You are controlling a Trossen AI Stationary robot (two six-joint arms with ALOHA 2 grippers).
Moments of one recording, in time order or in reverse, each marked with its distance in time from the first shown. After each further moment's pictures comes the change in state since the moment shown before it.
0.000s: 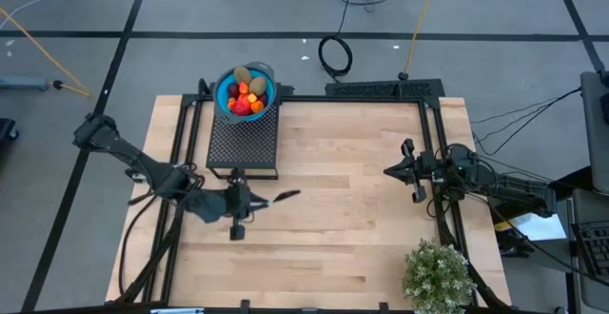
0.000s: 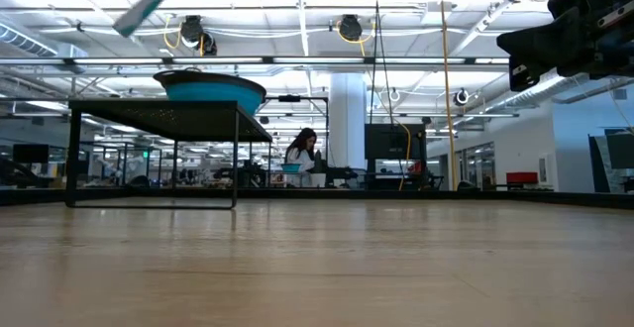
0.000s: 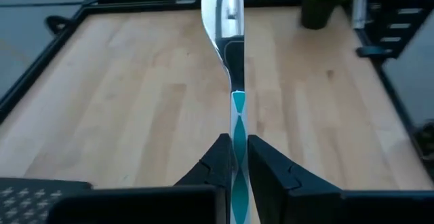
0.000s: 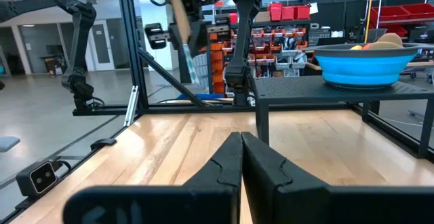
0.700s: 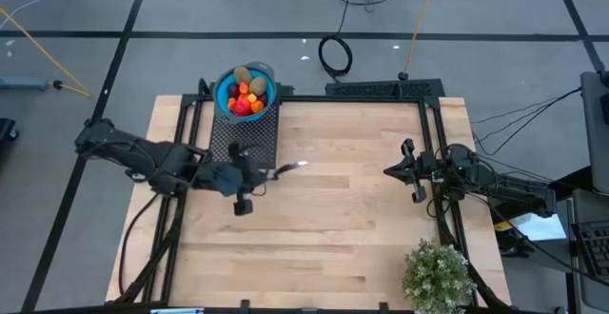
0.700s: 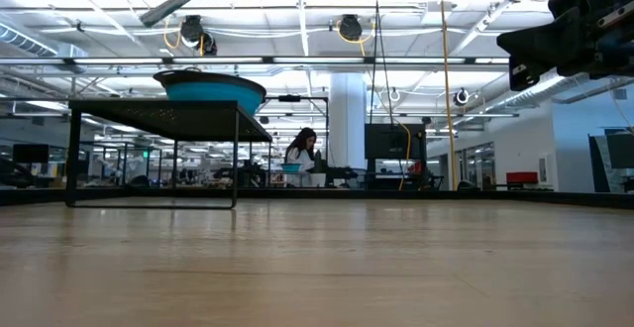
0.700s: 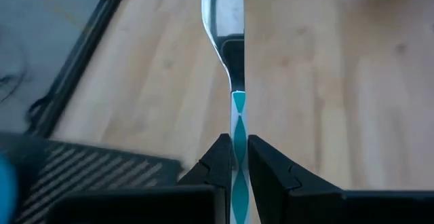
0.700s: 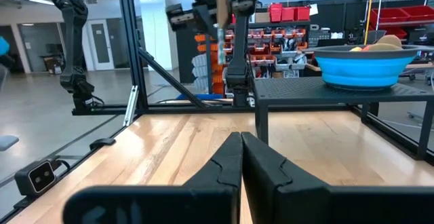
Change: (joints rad) left arm 0.211 0.070 0.285 -0.410 0.083 0.026; right arm 0.000 0.000 0.000 0.001 0.000 -0.007
